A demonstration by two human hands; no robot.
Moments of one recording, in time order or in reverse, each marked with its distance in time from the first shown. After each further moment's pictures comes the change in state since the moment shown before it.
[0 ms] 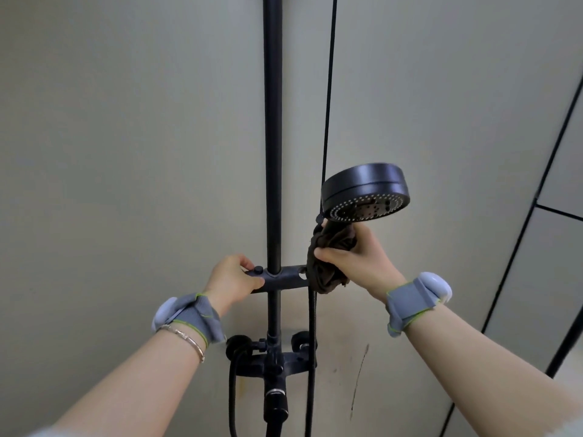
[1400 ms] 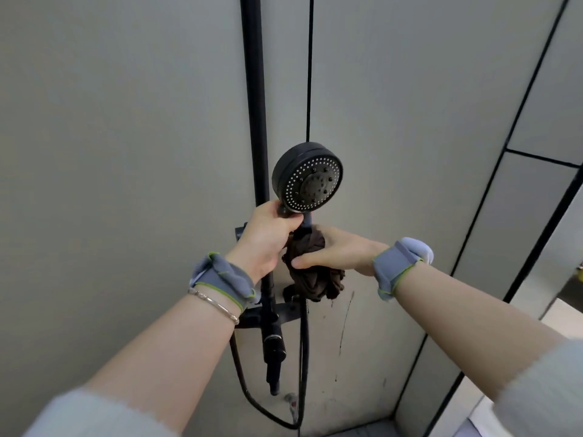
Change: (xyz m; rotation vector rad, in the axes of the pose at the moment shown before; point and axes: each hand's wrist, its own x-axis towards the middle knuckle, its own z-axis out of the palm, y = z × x) left_hand -0.054 0.060 0.020 -0.806 -0.319 0.135; right_hand -0.039 0.012 0.017 -0.112 -0.448 0.319
